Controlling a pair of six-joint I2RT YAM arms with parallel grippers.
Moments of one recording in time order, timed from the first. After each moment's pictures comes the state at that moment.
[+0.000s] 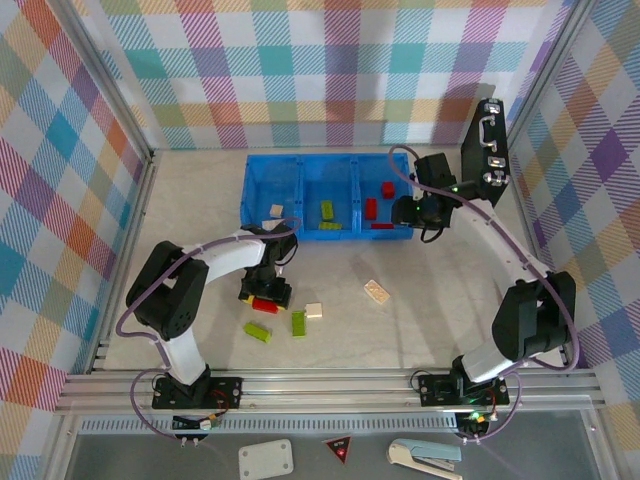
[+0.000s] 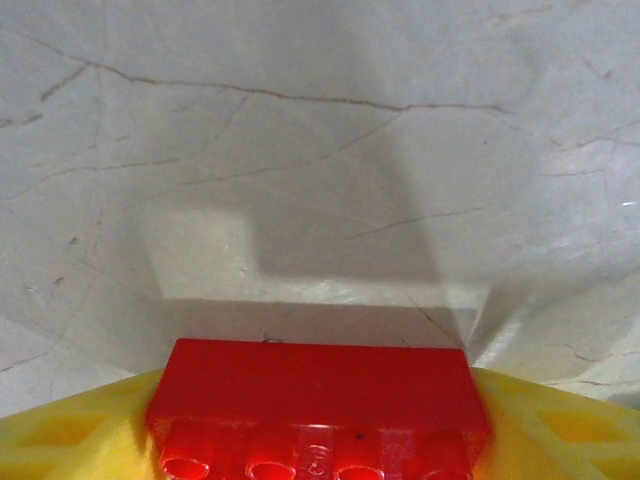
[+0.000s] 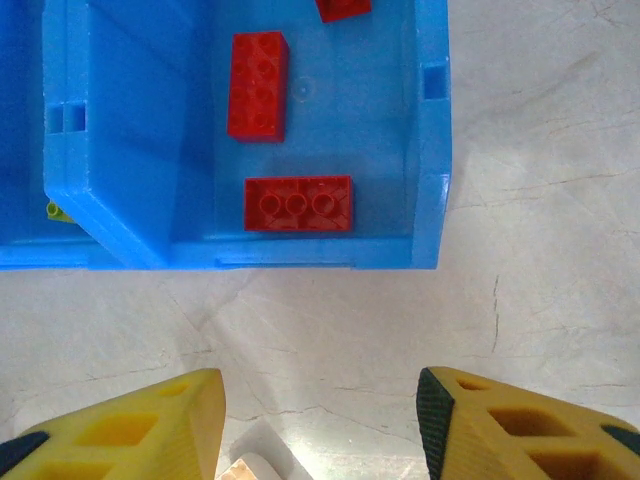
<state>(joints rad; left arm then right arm) -0.57 1.77 1.07 -1.00 0.02 -0.38 0.29 1.52 1.33 -0.84 -0.03 0.33</state>
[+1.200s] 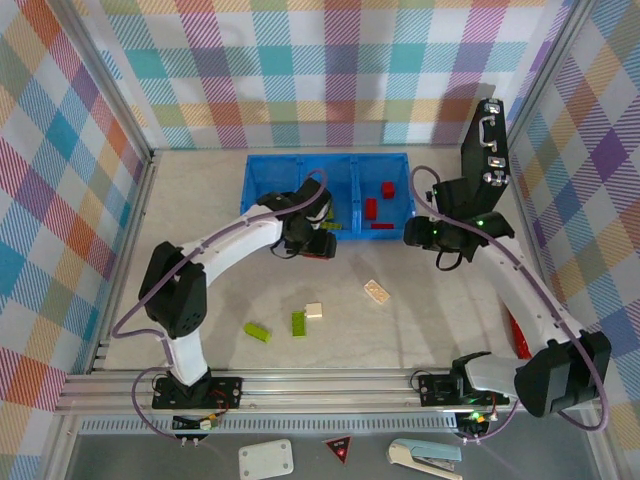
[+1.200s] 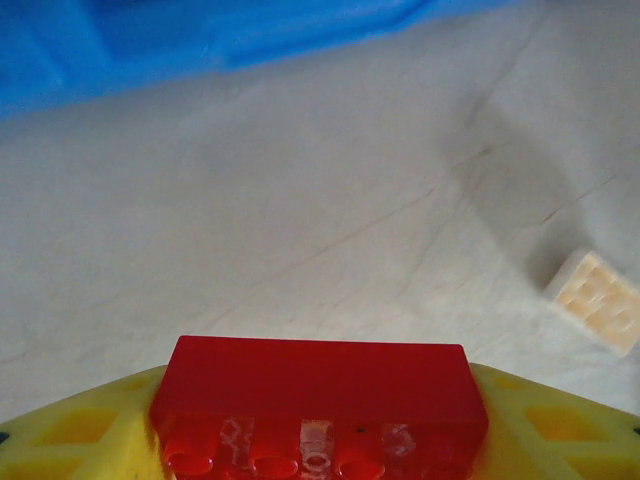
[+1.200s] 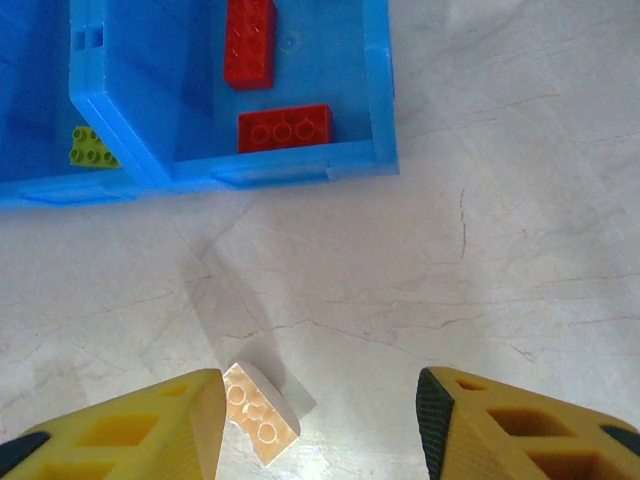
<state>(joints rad) -0.70 1.85 1.55 -0.89 0.06 -0.48 0.29 1.22 1.14 -0.89 -0.03 0.37</state>
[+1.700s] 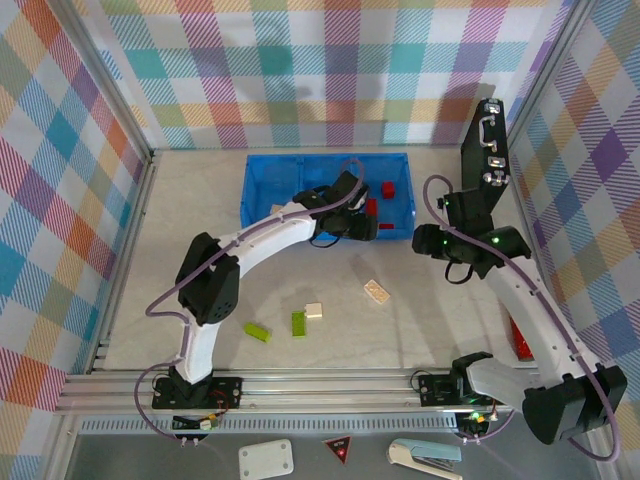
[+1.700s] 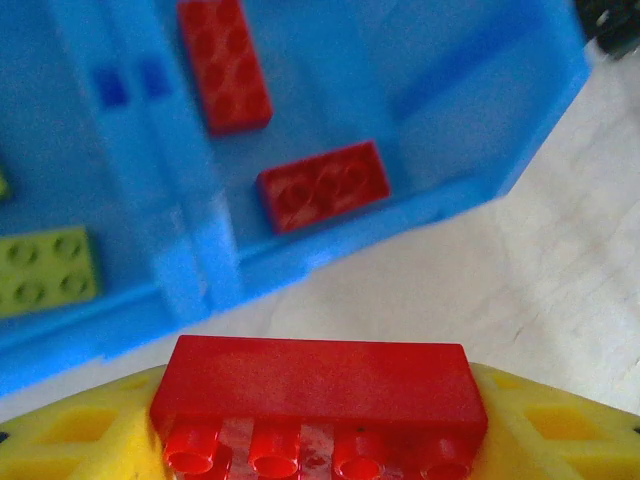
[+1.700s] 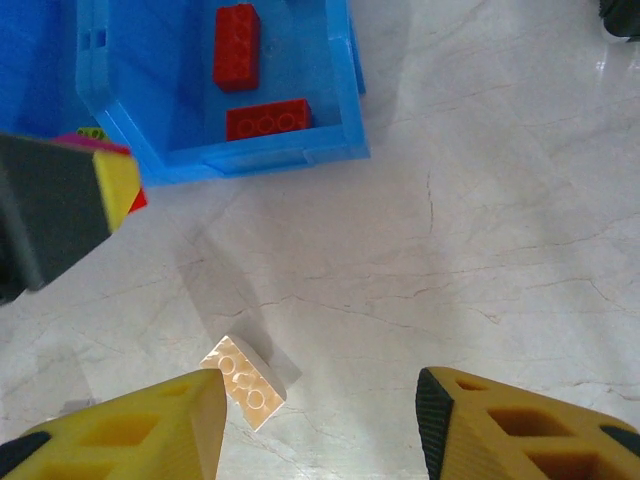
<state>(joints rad) -0.80 2.07 1.80 -0.61 0.01 -0.52 0.29 1.08 1.11 -0.96 0.01 0.39</state>
